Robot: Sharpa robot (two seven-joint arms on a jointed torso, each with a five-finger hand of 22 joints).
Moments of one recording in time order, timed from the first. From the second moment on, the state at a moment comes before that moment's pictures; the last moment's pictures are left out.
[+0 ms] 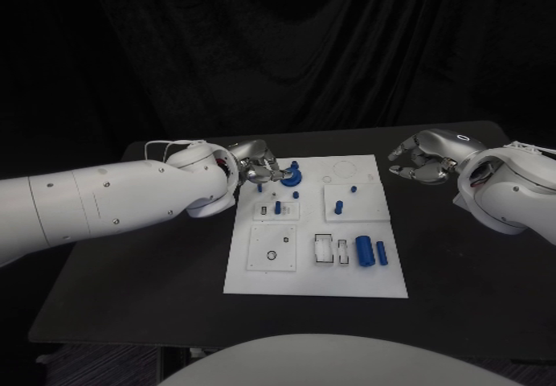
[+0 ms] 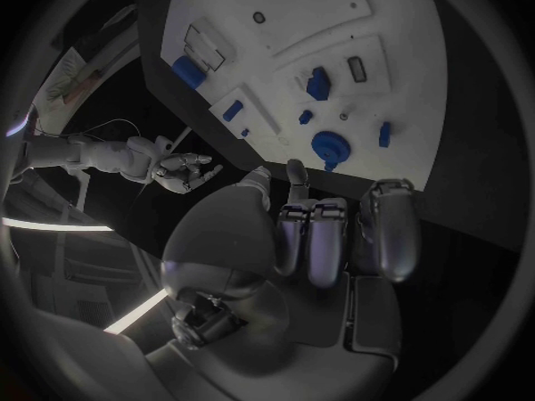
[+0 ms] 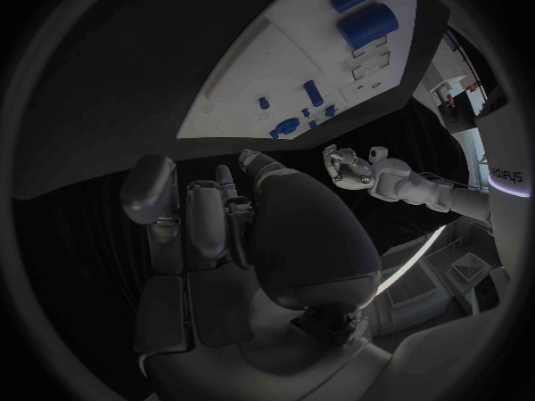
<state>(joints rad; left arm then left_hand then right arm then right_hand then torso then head) 1.36 -0.71 -0.21 1.49 -1.14 -0.22 -0.33 1.21 0.10 0.00 0.28 0.25 0.93 0.04 0.30 1.28 1.47 -0.03 1.57 1.31 1.47 -0.08 1.57 1.31 0.05 1.44 0.03 1.35 1.31 1.38 -1.02 -0.25 1.60 -1.46 -0.35 -0.21 1.39 -0.01 0.24 0.21 0.32 0.82 0.14 0.11 0.17 1.46 0.03 1.47 1.31 1.47 -0.05 1.26 1.27 0.10 1.40 0.07 0.99 1.31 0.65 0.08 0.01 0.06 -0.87</state>
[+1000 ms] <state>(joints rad) 1.44 -0.49 -0.21 1.17 -0.84 0.34 -0.61 1.19 0.11 -0.02 0.28 0.18 1.01 0.06 0.12 1.05 1.47 -0.02 1.57 1.31 1.47 -0.06 1.57 1.31 0.05 1.45 0.05 1.37 1.31 1.38 -0.99 -0.25 1.59 -1.46 -0.34 -0.22 1.39 -0.01 0.24 0.21 0.32 0.82 0.14 0.11 0.17 1.46 0.03 1.47 1.31 1.47 -0.05 1.25 1.26 0.10 1.40 0.07 0.98 1.31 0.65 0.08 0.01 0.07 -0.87</state>
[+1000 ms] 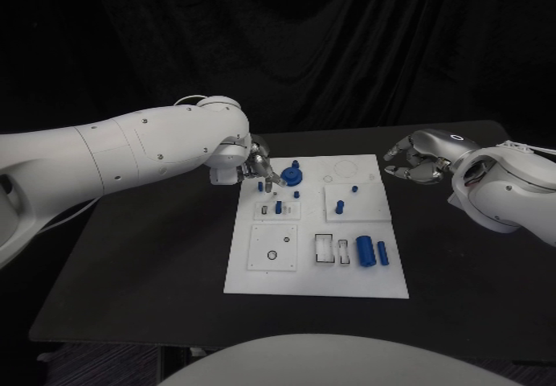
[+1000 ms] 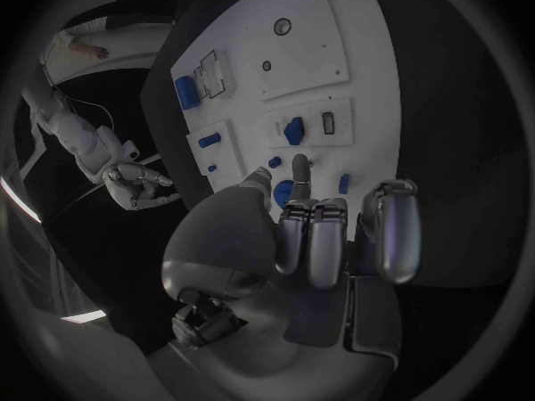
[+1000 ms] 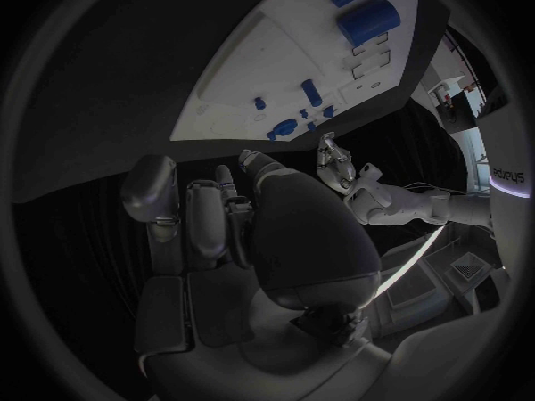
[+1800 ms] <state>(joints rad) 1.38 -0.45 -0.21 1.11 -0.83 0.36 -0.62 1.20 0.11 0.00 0.26 0.20 1.01 0.06 0.12 1.03 1.47 -0.02 1.57 1.31 1.47 -0.06 1.57 1.31 0.05 1.45 0.05 1.37 1.31 1.38 -0.99 -0.25 1.59 -1.46 -0.34 -0.22 1.39 -0.01 0.24 0.21 0.32 0.82 0.14 0.11 0.17 1.46 0.03 1.47 1.31 1.47 -0.05 1.25 1.26 0.10 1.40 0.07 0.98 1.31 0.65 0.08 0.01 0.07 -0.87</state>
